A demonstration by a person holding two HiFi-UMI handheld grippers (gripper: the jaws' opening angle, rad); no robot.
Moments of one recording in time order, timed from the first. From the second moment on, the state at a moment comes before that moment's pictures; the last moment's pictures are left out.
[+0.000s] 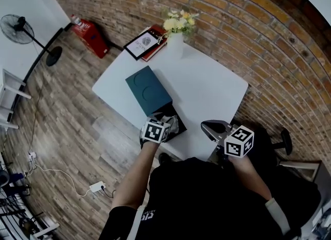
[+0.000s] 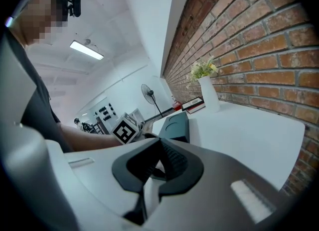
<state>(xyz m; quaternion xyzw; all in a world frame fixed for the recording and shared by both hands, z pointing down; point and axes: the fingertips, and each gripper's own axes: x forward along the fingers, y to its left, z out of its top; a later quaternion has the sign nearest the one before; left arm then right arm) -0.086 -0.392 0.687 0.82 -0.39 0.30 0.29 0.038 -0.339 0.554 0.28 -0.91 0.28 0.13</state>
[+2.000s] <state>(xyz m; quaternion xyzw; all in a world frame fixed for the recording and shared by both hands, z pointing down) -0.154 -0.395 0.386 0.85 -0.51 0.05 0.07 0.047 -0.361 0.385 0.27 -0.96 0.10 -0.02</state>
